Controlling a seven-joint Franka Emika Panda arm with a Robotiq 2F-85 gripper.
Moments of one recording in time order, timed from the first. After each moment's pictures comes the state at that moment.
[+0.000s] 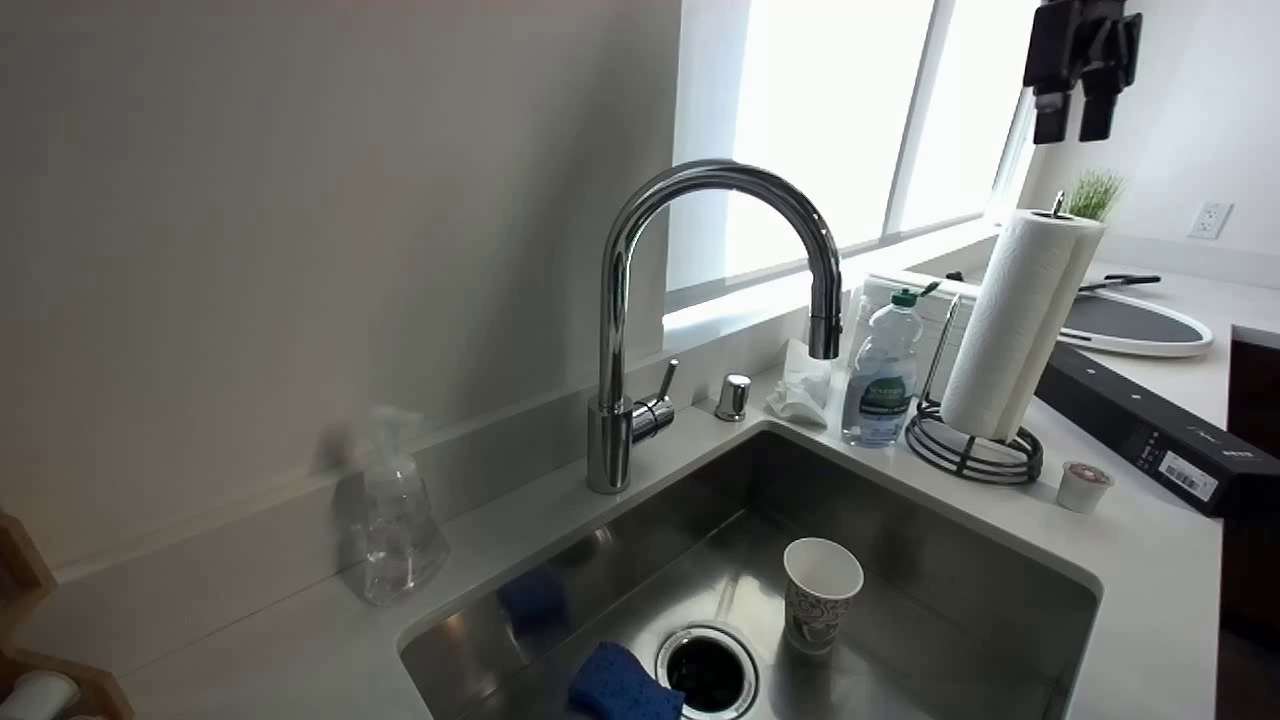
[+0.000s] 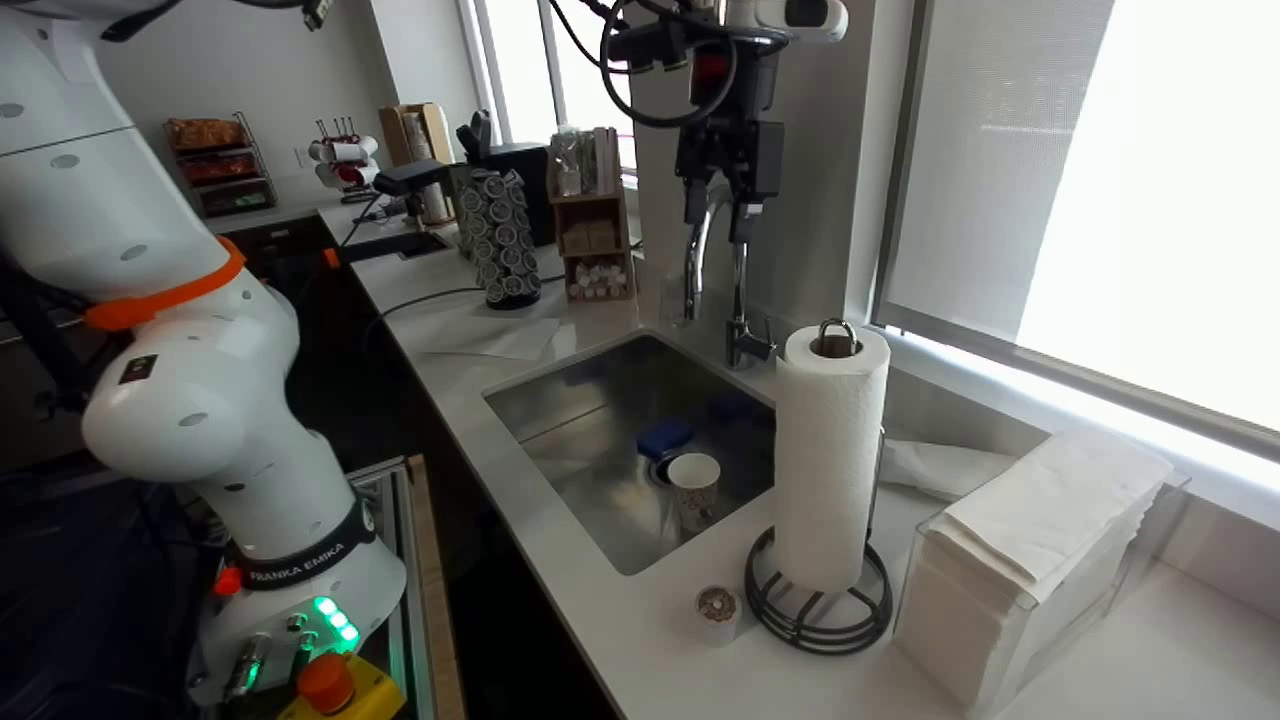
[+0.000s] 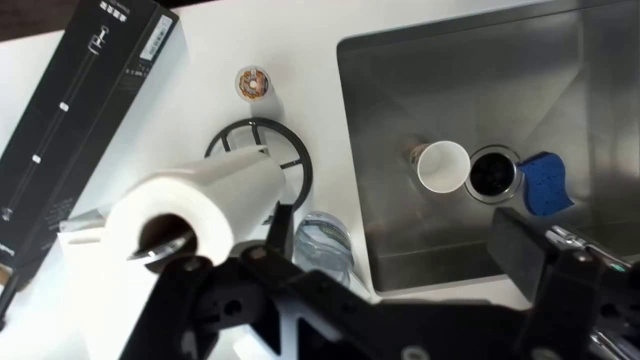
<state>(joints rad) -0.08 -0.14 -0.10 -1.87 -0.10 1.59 -0.15</state>
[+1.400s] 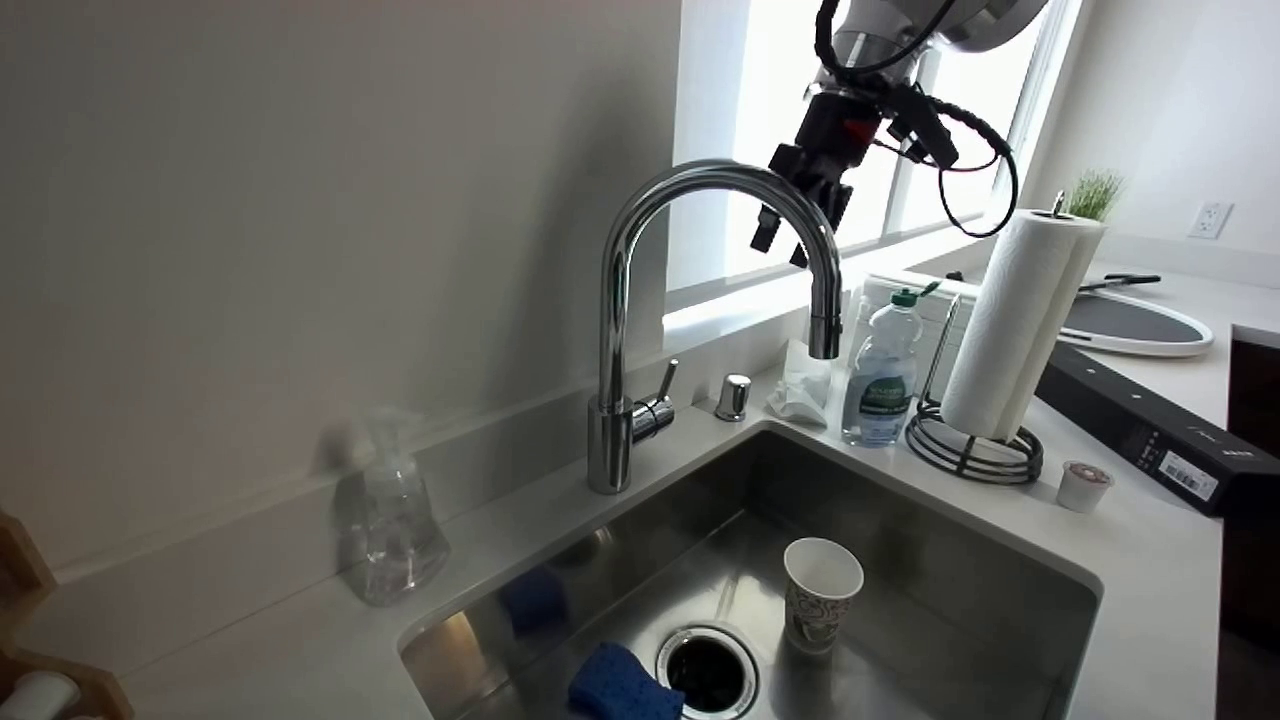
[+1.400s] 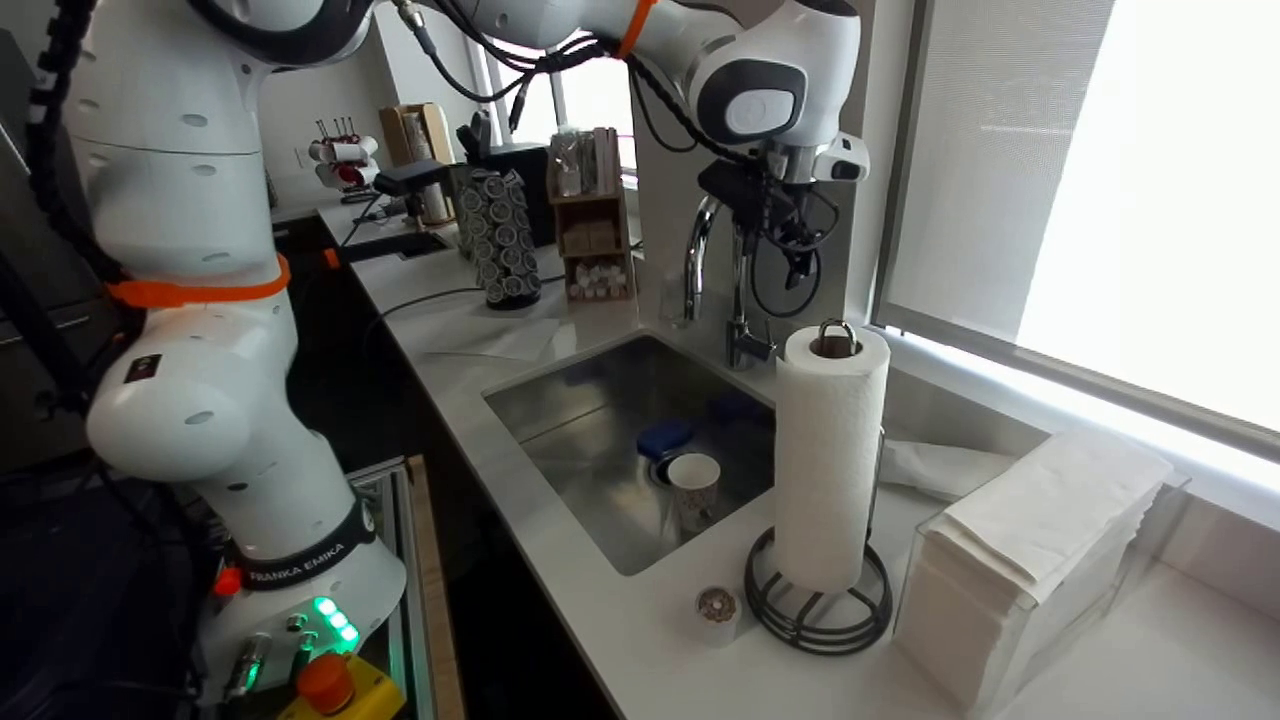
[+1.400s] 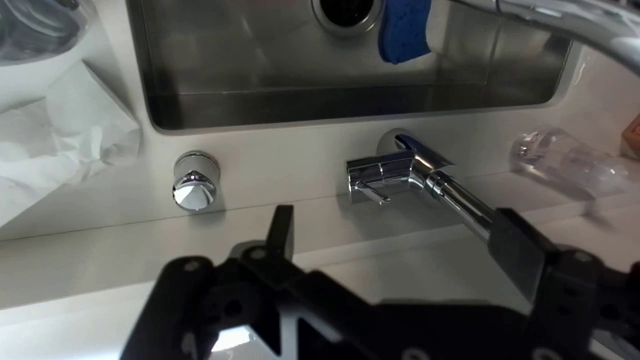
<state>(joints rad) -0.06 0.25 0.01 -1.79 0.37 2.10 -0.40</state>
